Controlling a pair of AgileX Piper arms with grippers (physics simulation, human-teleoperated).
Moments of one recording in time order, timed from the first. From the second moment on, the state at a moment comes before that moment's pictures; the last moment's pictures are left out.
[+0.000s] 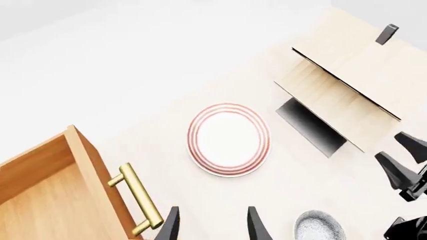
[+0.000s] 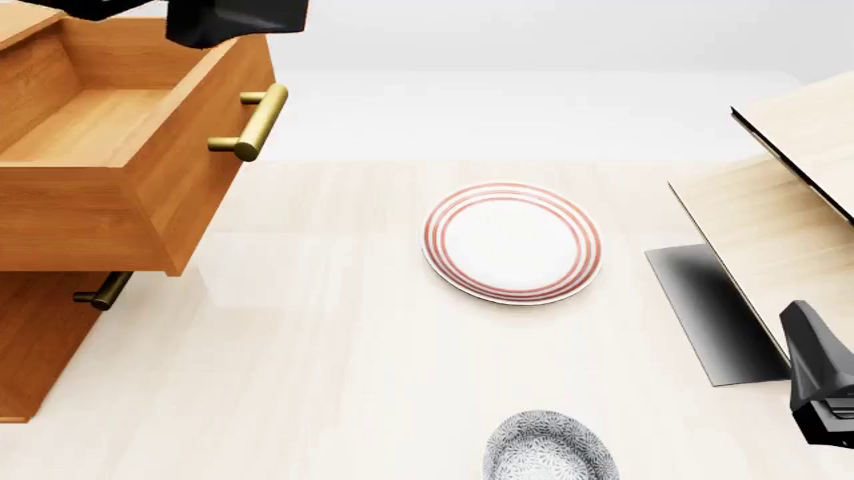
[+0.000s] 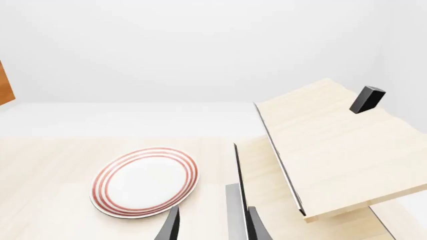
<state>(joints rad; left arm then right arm) -0.64 1.11 -1.40 0.82 0.02 0.00 0.01 0.00 0.00 0.00</state>
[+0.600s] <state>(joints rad) -0.81 1.14 -1.17 0.63 -0.12 0.00 0.01 0.00 0.00 0.00</state>
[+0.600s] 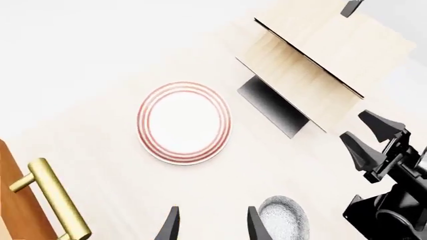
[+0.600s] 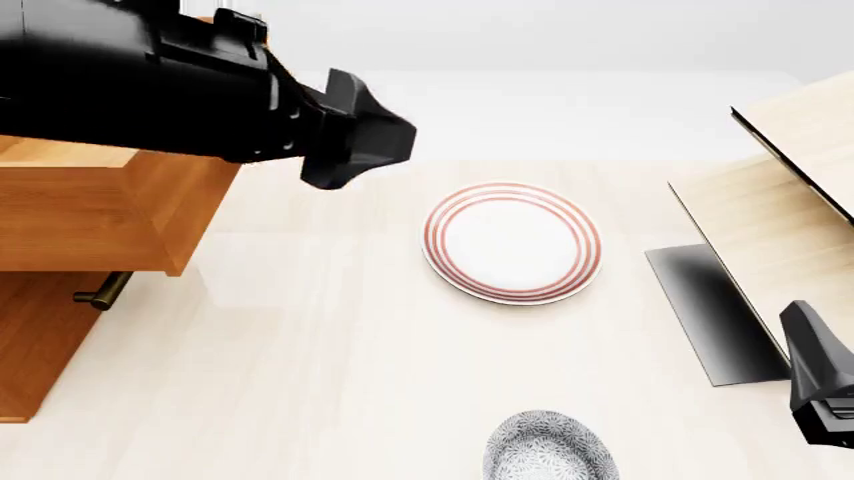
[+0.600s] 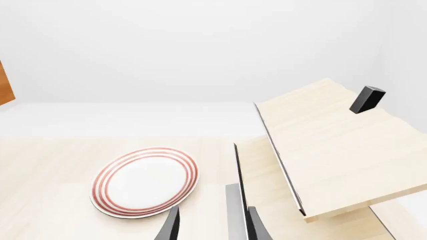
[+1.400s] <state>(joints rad) -0.93 1.34 -1.03 0.43 -0.27 0.00 0.01 0.00 0.00 0.00</state>
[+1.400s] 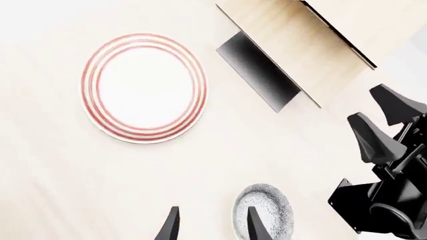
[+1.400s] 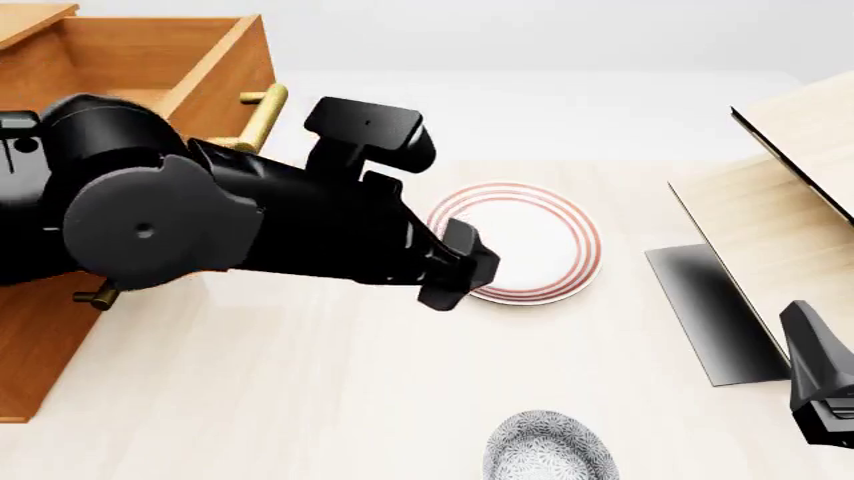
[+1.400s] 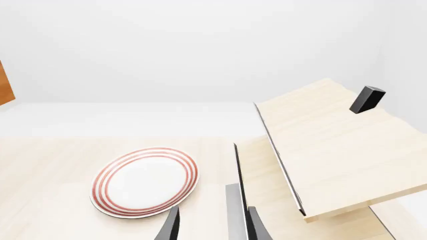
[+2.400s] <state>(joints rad) -1.02 1.58 -0.98 0.31 -0.42 0.00 0.01 0.00 0.00 0.00</state>
